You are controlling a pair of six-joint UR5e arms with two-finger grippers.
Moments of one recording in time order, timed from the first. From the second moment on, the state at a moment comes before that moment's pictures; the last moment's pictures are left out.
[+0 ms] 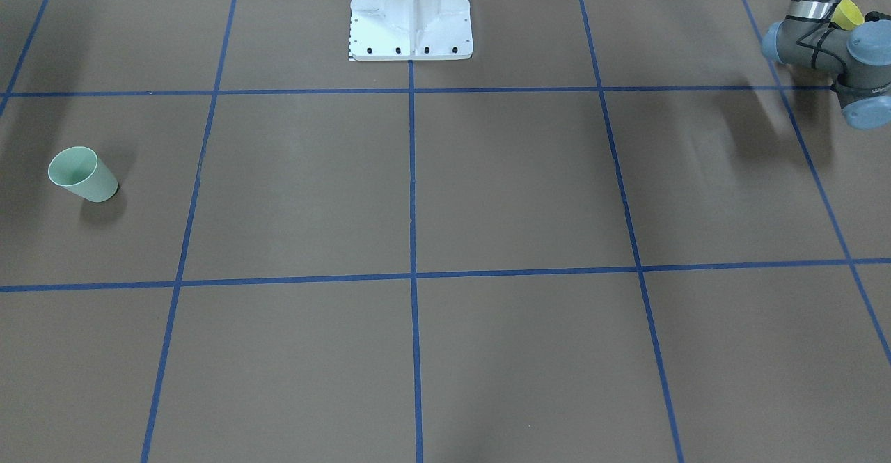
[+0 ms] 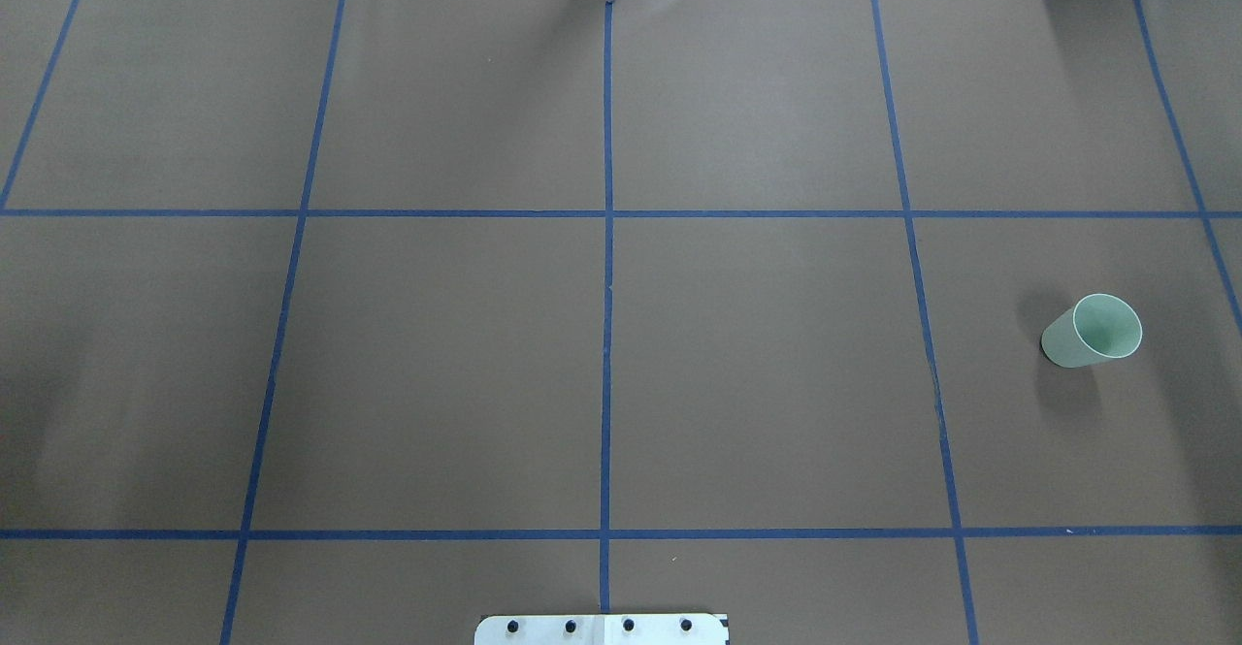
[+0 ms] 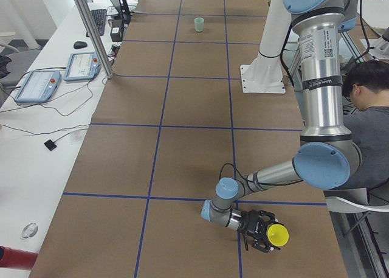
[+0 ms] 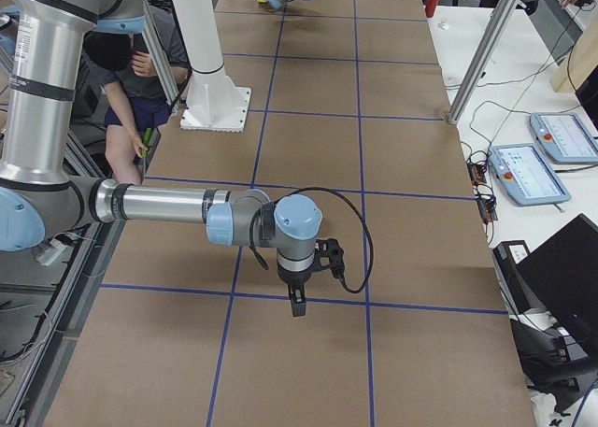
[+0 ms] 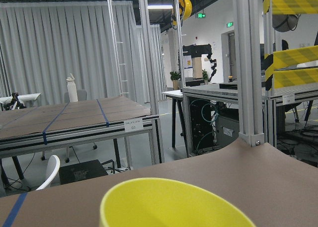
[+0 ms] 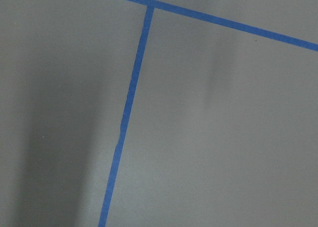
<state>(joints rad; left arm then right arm) -0.78 -1.41 -1.18 -0.94 -2.24 -2.46 1.56 -1.82 1.80 -1.57 2.23 -0.21</state>
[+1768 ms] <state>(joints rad) -0.84 -1.30 -1.49 -0.86 -1.59 -2.34 1.56 -1.81 1.80 -1.57 2.23 -0.21</state>
